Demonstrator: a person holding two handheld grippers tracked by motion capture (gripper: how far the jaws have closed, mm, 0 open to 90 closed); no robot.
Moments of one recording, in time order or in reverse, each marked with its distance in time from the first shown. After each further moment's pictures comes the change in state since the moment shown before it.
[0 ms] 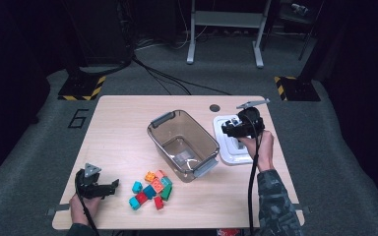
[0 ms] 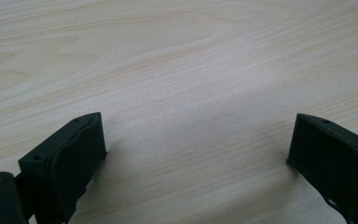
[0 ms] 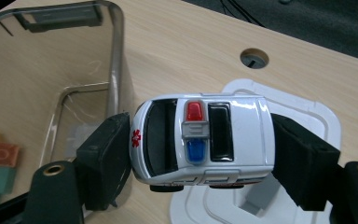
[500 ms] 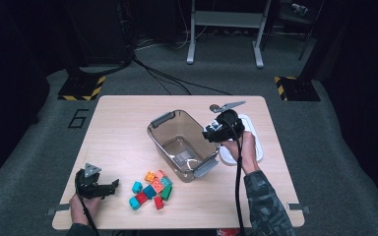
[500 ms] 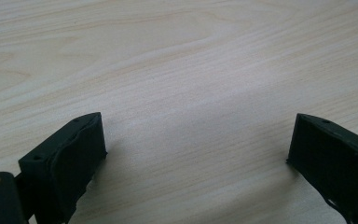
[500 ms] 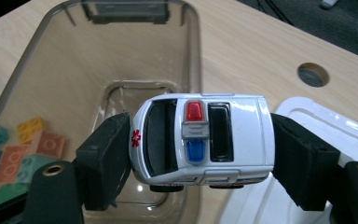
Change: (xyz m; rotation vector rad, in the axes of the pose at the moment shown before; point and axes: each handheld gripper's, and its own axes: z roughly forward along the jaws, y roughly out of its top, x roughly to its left) left arm 0.000 0.000 0.000 0.000 0.000 0.000; right arm 0.052 0.012 0.020 0.044 0.089 -0.120
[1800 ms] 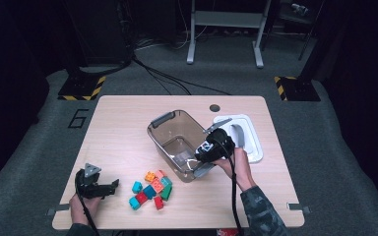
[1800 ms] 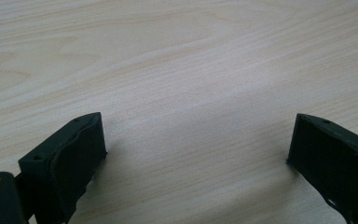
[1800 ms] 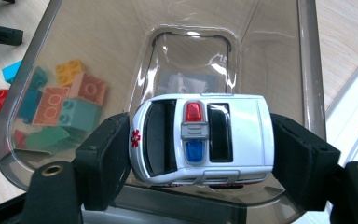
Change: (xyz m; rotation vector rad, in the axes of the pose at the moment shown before) left arm 0.000 0.000 0.000 0.000 0.000 0.000; right arm 0.034 -0.033 0.019 0.128 0.098 -0.037
